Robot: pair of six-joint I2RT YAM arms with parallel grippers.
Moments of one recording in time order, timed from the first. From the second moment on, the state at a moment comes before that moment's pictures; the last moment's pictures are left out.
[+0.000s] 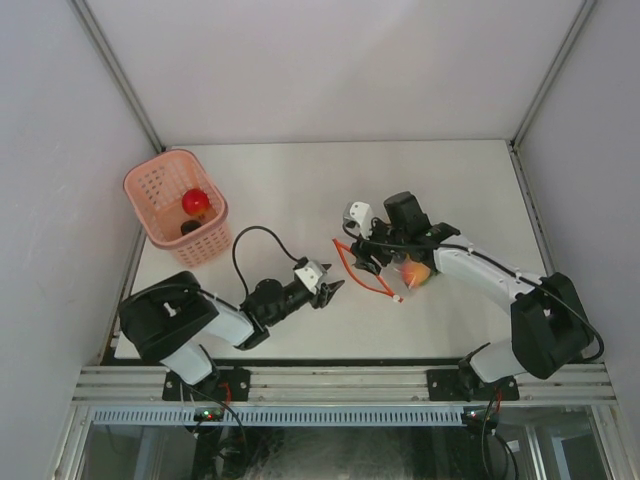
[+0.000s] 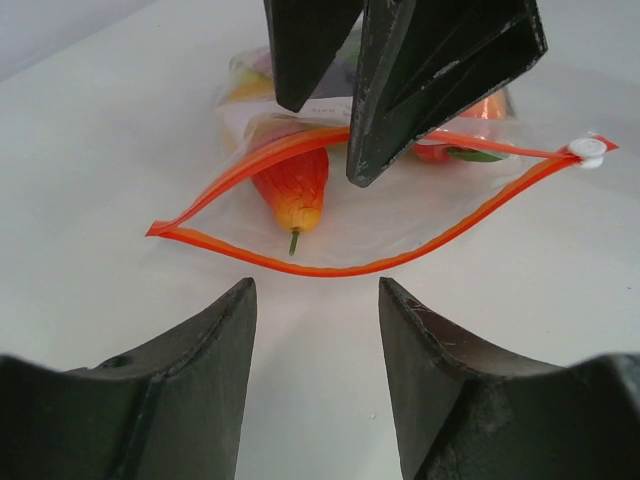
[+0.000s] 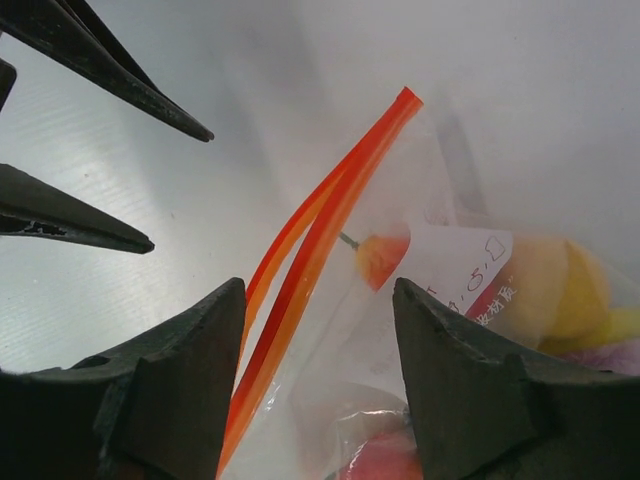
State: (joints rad) left arm -0.92 1.58 0.26 1.29 0.01 0.06; right arm 0.55 1.43 0.96 -0.34 -0.46 -0.45
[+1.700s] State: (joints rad) left arm -0.93 1.92 0.44 1.34 -0.16 0.01; right arm 0.50 1.42 1.07 -0.49 -0.95 -0.37
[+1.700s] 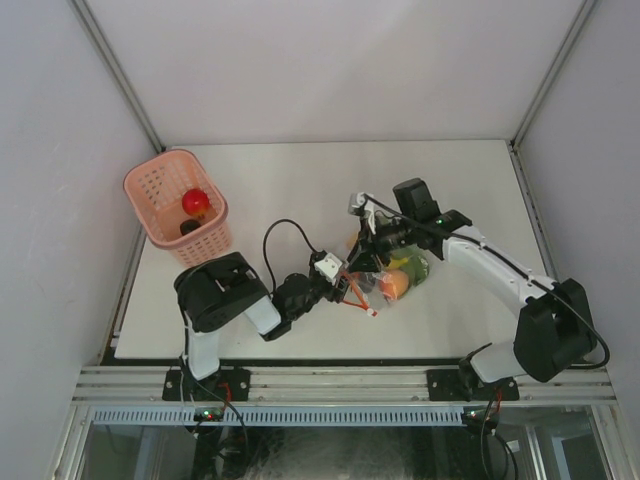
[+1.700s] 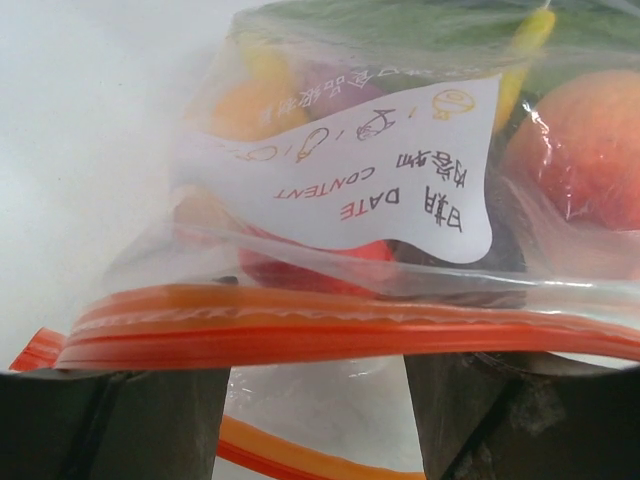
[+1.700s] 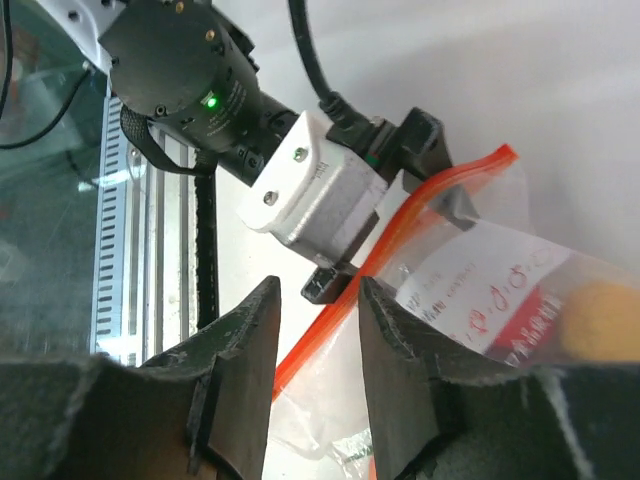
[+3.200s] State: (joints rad) left arm -0.86 1.95 0.49 1.30 -0.15 -0.30; right arm 0.55 1.85 1.22 -0.38 -0.39 -0.18
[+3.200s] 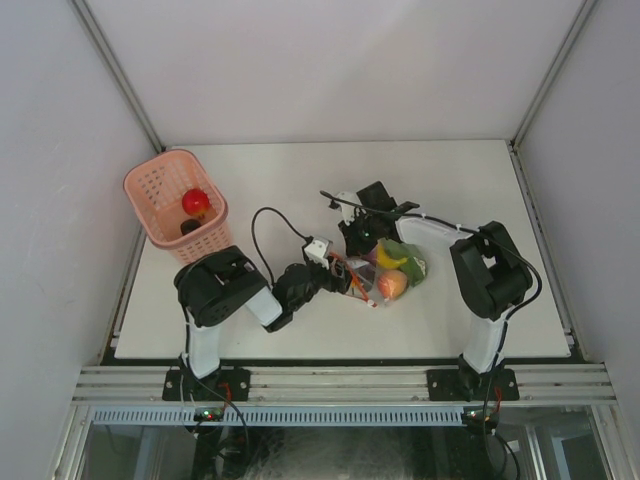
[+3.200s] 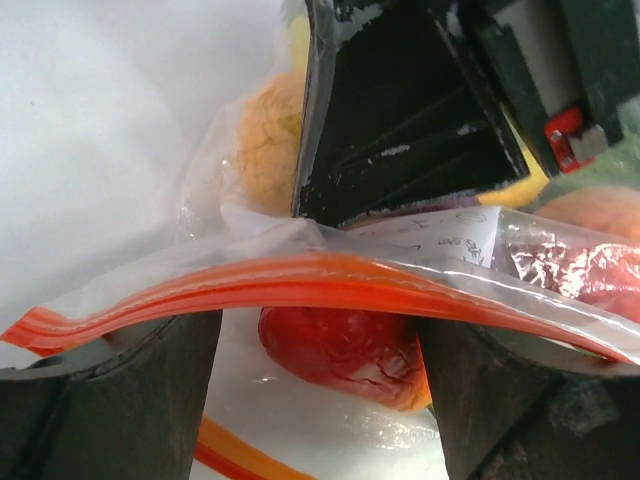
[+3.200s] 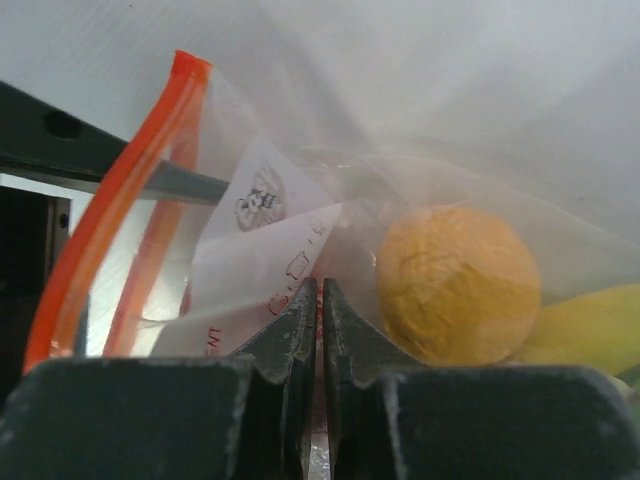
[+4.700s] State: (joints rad) left arm -0.85 1.57 0.54 0.66 -0.12 -0.68; right arm 0.49 1.86 1.24 -0.42 -0.43 -0.16
